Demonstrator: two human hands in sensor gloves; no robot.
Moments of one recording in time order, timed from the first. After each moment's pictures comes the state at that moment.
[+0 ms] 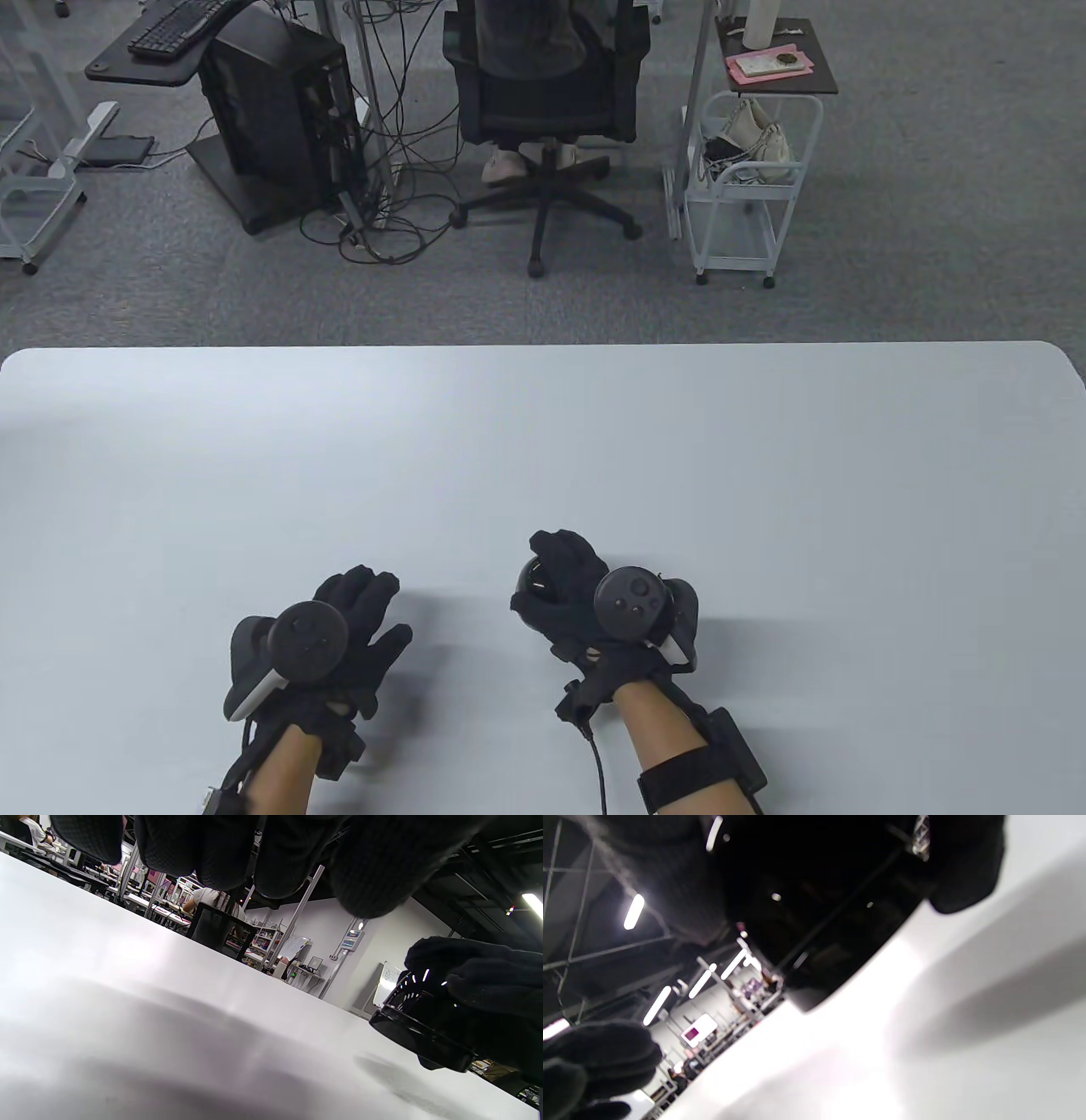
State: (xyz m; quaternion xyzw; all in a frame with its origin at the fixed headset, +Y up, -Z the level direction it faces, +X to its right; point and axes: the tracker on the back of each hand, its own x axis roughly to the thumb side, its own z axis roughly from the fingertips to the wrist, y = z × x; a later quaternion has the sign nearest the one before) left_hand -0.260 -0.729 -0.290 -0.01 -0.12 0.23 0.97; right_hand 0.053 -0.749 -0.335 0.19 0.00 0.90 0.39
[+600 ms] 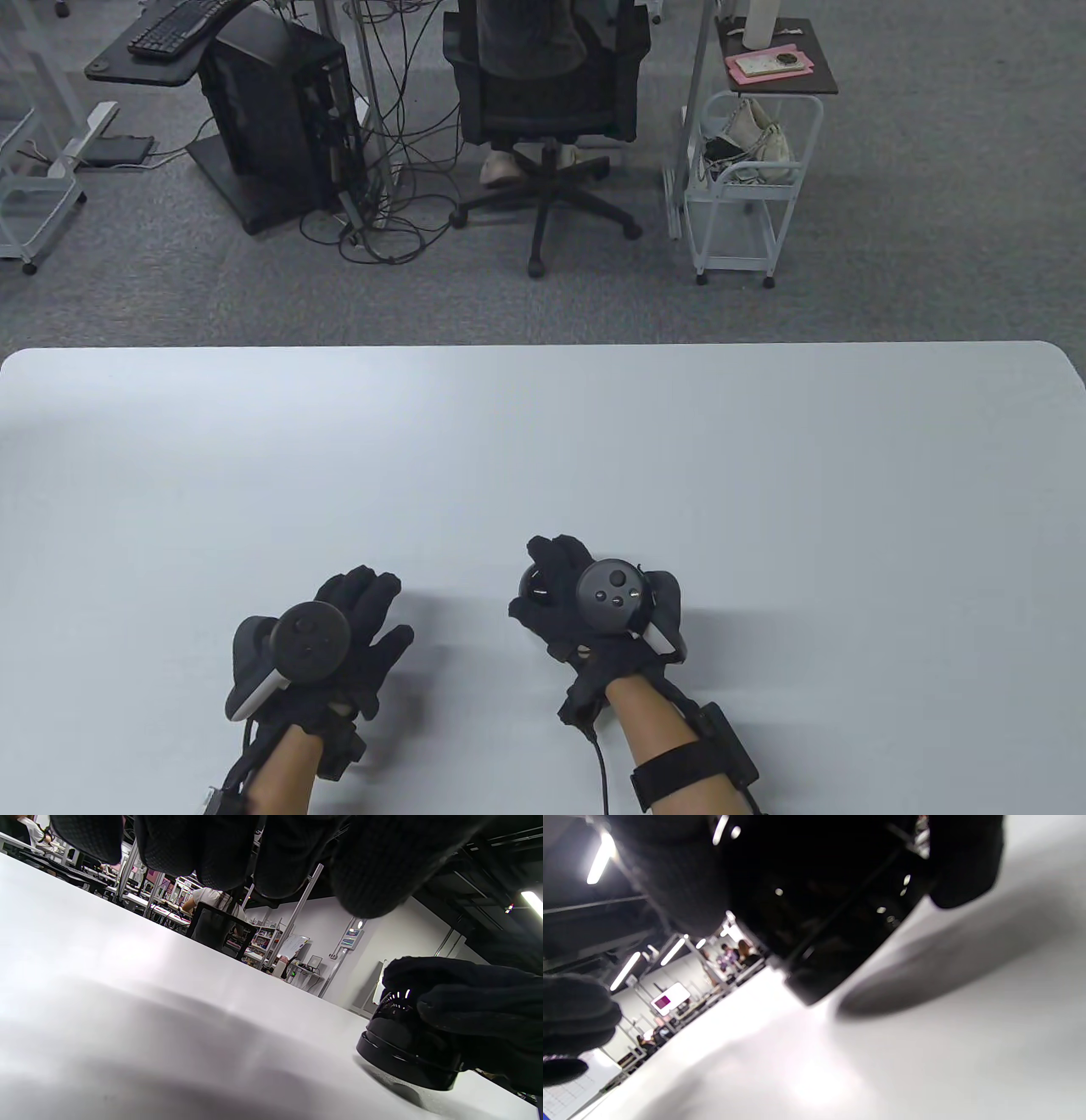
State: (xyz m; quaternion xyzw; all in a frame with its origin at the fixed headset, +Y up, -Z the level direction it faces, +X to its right) left_hand -0.259 -0.729 -0.291 -0.02 -0.12 0.22 0.97; right_hand 0.047 -0.758 -0.343 0.17 0.05 0.92 0.35
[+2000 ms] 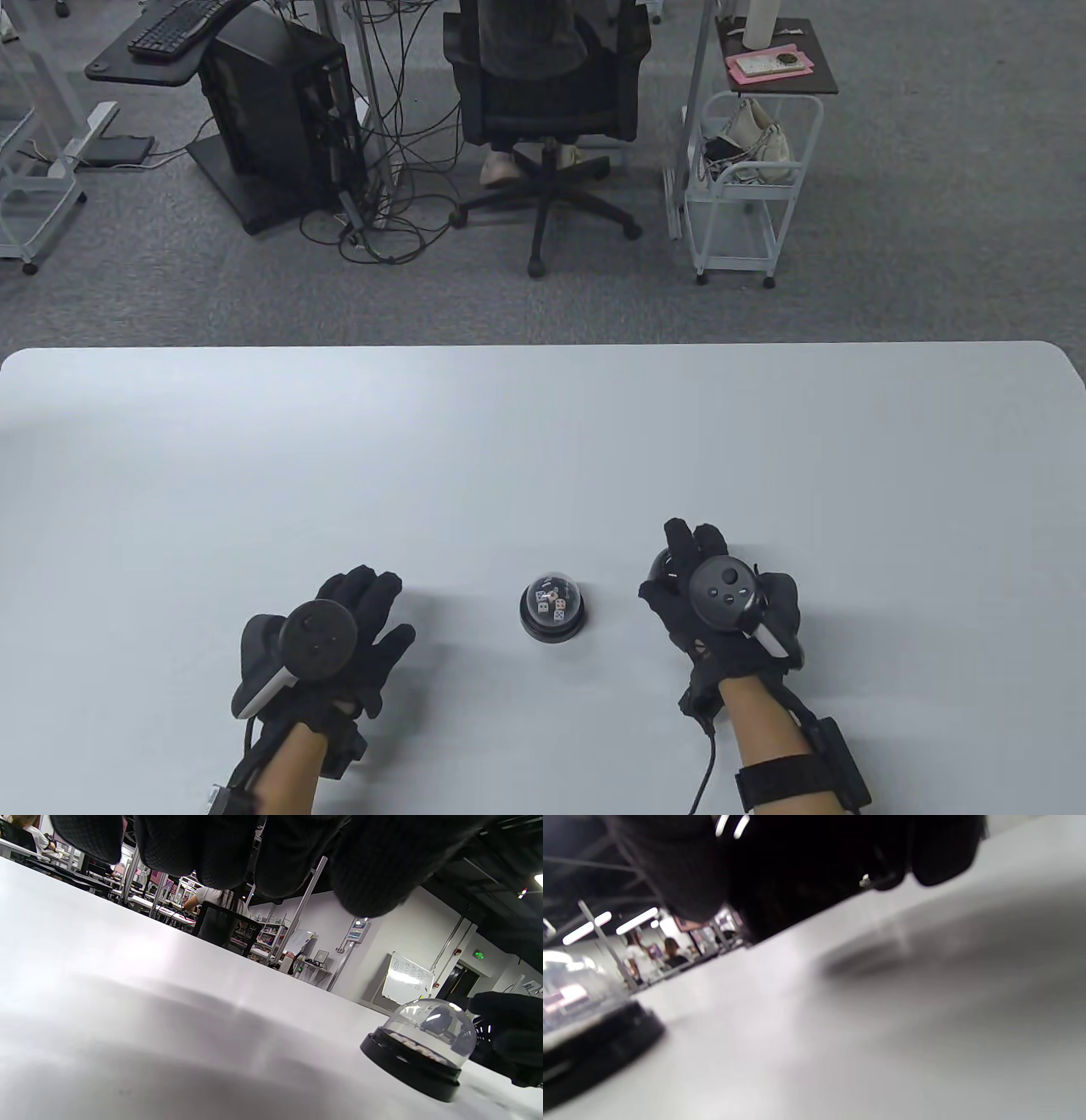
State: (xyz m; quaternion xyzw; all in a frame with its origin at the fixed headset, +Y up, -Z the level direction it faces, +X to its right) left_hand -0.257 -0.735 -0.294 -0.02 -0.11 0.20 0.97; right_hand 0.163 -0.759 -0.343 0.06 0.04 0.97 0.22
